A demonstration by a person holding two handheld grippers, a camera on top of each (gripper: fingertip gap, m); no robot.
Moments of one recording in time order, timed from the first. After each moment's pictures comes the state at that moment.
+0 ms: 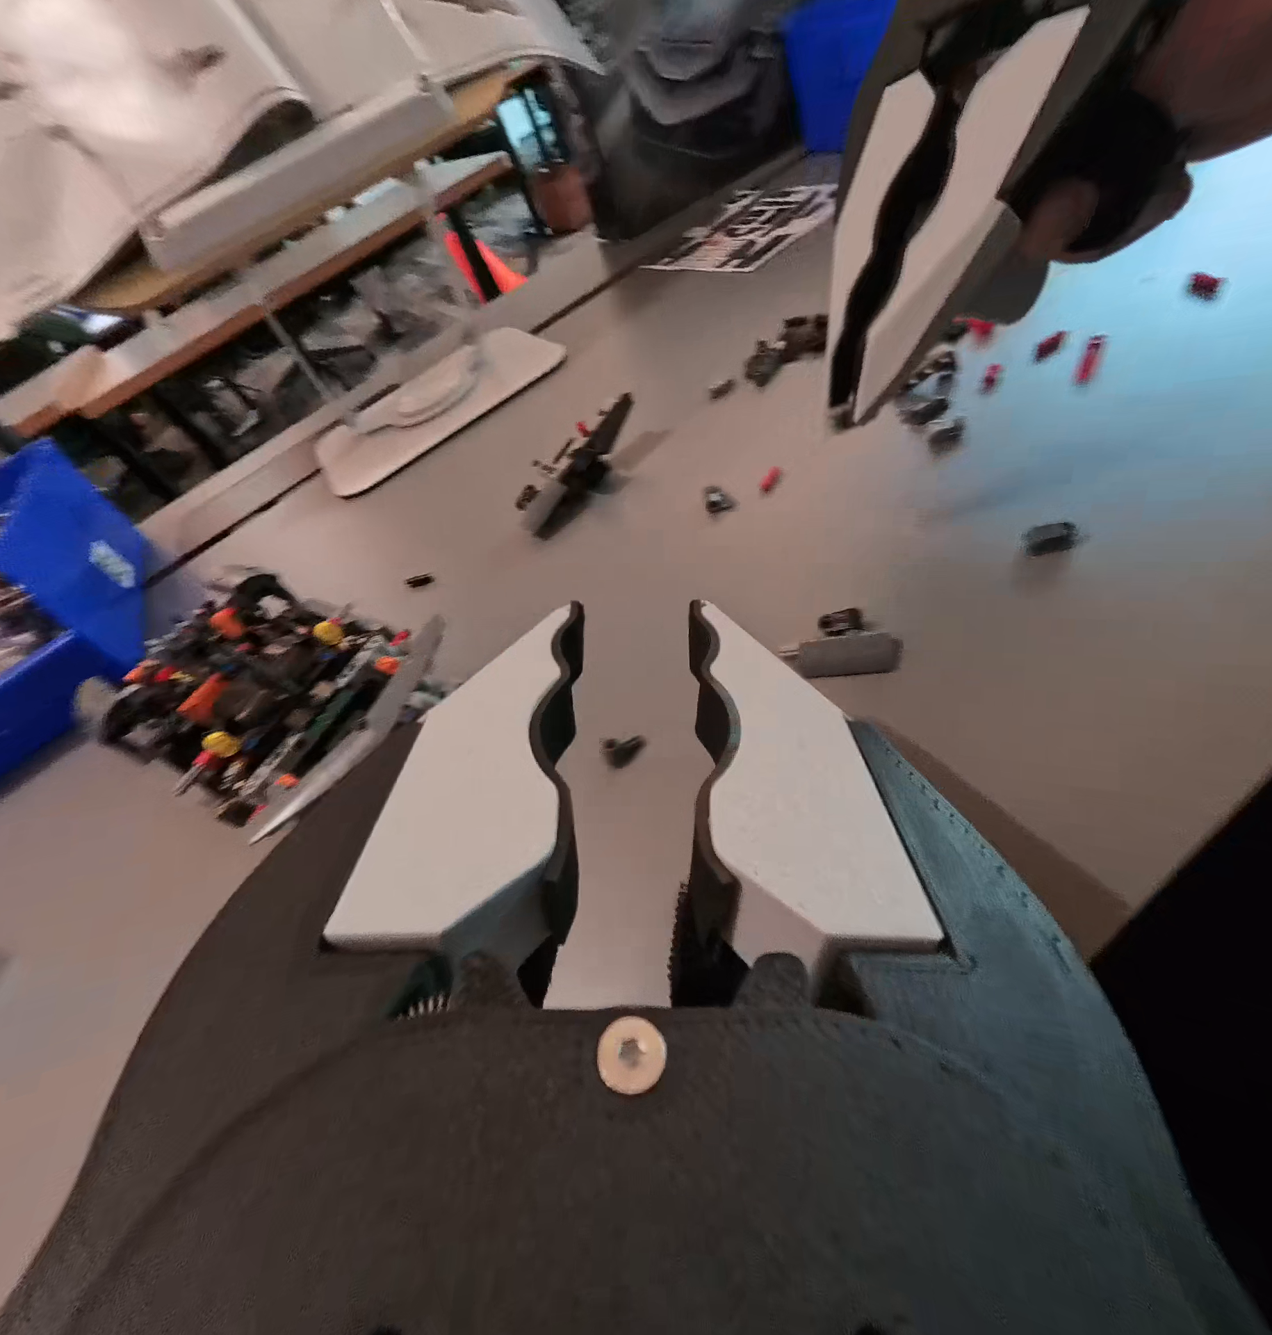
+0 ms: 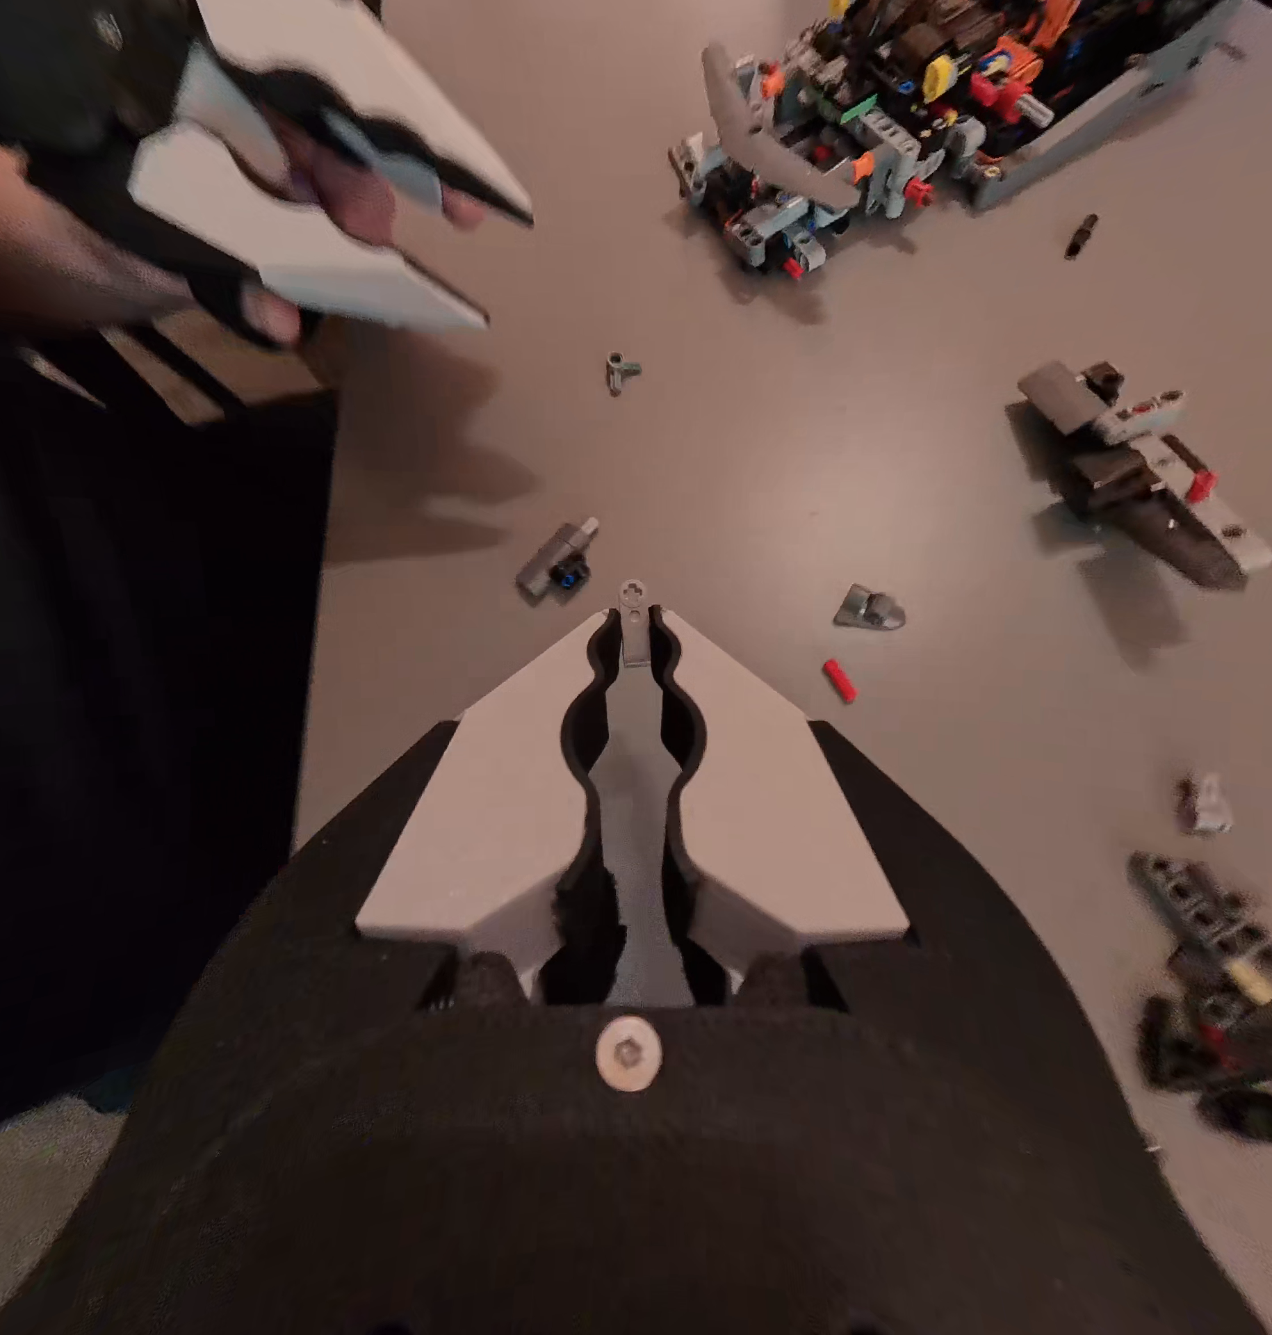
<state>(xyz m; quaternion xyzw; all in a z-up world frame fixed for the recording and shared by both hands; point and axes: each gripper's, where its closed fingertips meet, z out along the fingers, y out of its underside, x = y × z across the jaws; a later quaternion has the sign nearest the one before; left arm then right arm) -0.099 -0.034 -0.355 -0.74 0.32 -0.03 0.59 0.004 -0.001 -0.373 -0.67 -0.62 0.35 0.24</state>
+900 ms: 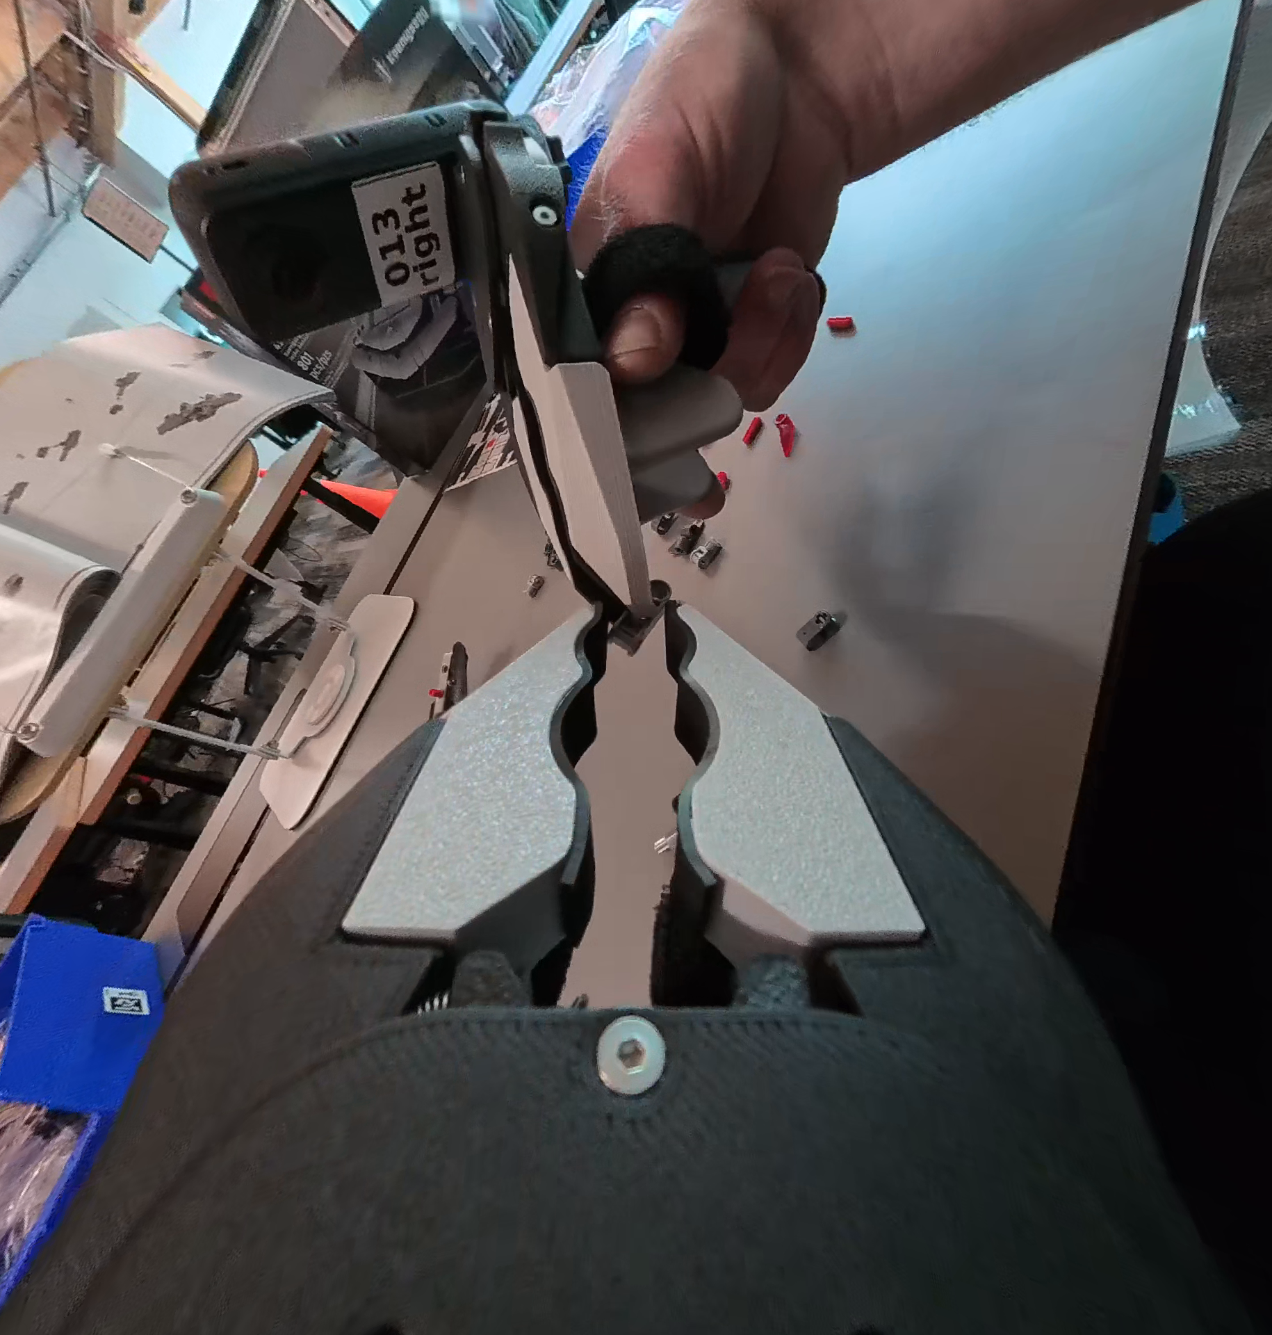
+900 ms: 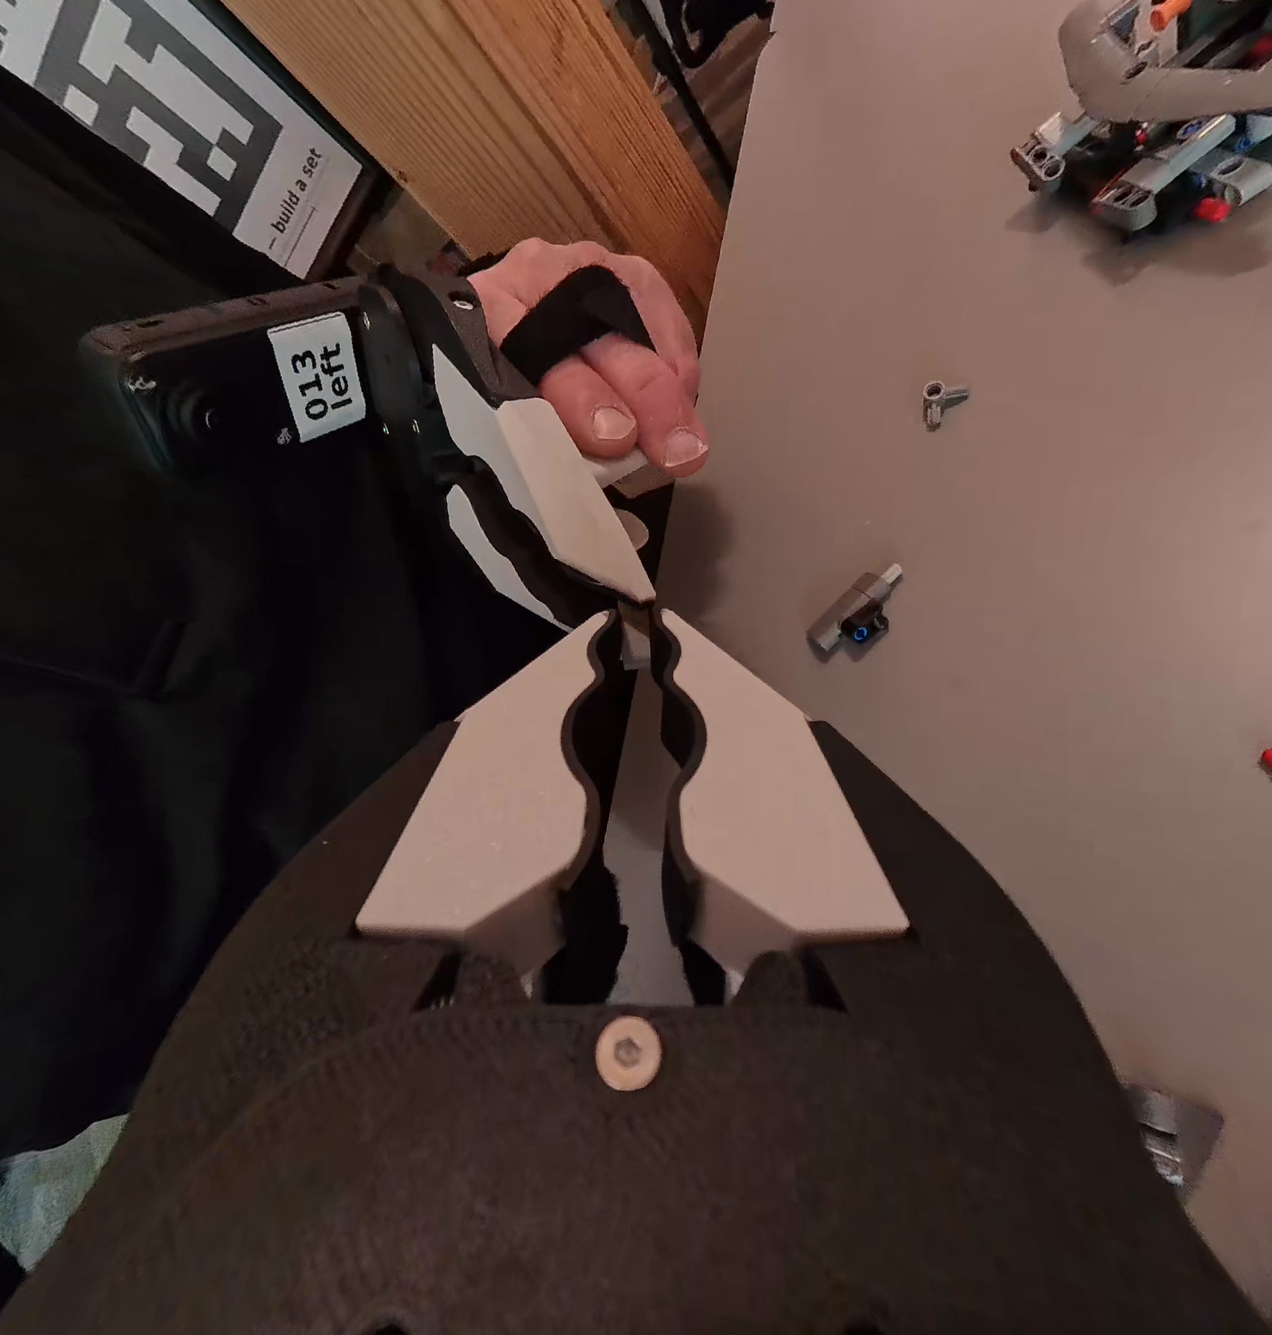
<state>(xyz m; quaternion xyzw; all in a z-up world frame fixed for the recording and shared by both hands) 0.010 -0.057 -0.339 -0.60 0.55 -0.01 0.59 -0.002 -0.065 -0.339 -0.62 -0.54 0.57 0.05</state>
